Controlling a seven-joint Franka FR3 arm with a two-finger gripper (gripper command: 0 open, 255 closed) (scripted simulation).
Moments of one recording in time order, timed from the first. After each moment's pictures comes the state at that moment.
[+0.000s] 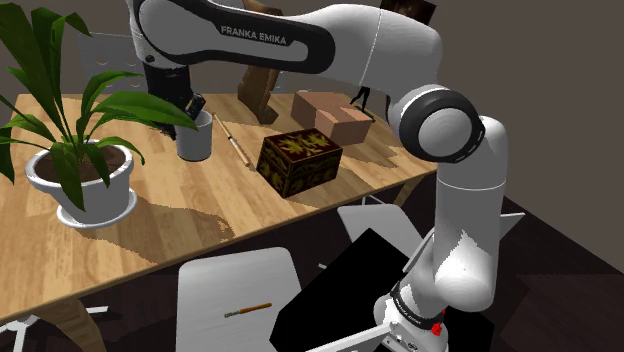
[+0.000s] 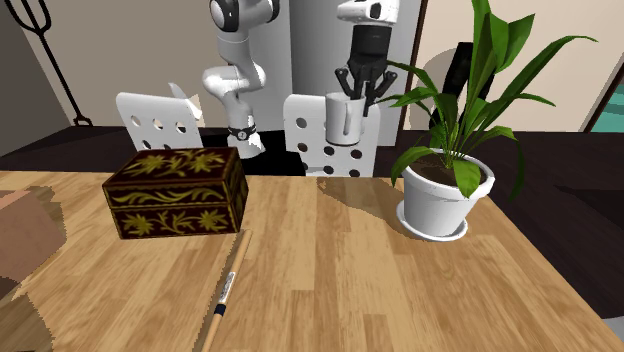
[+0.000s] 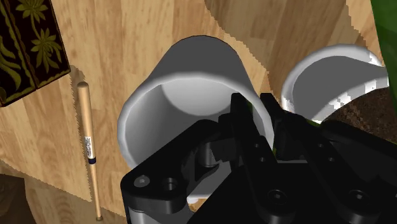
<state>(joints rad) 0.25 0.47 0.37 -1.17 -0.27 1.64 0.69</state>
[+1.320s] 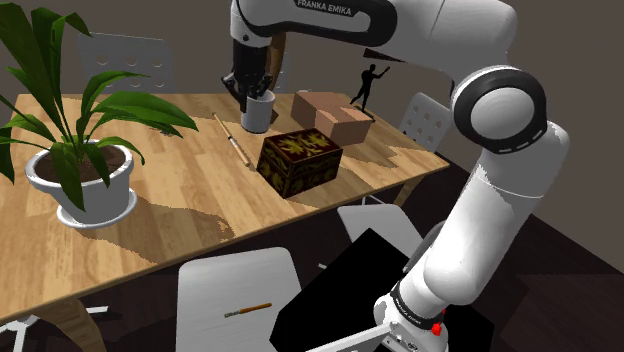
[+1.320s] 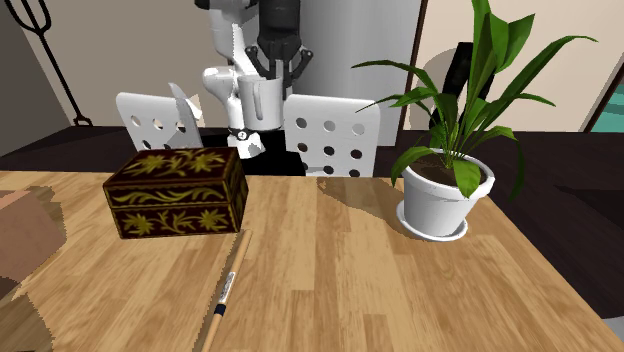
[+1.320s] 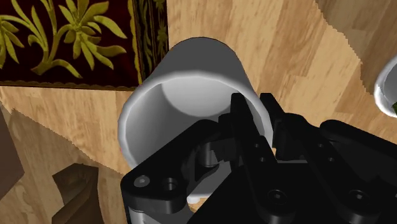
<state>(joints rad) -0.01 0.17 0.30 -1.49 -0.15 1.70 0.40</state>
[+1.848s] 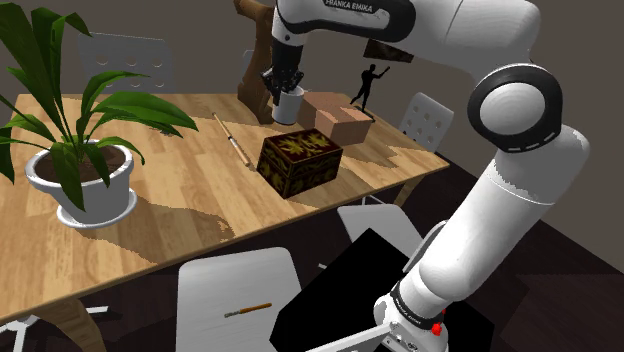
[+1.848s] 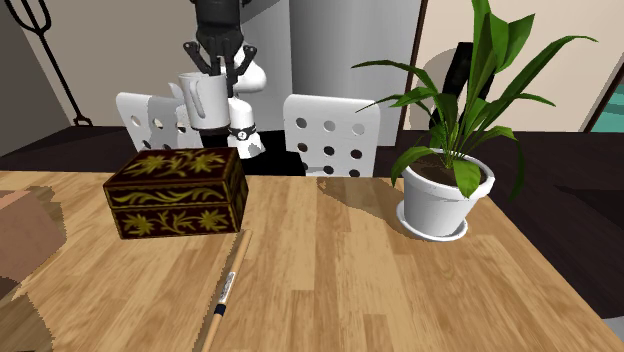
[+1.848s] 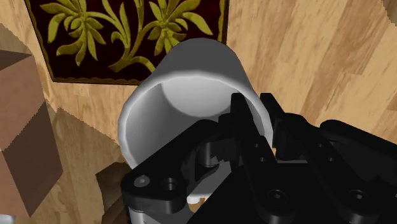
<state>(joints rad) -0.13 0.08 0.22 -1.58 -0.10 1.73 0.20</state>
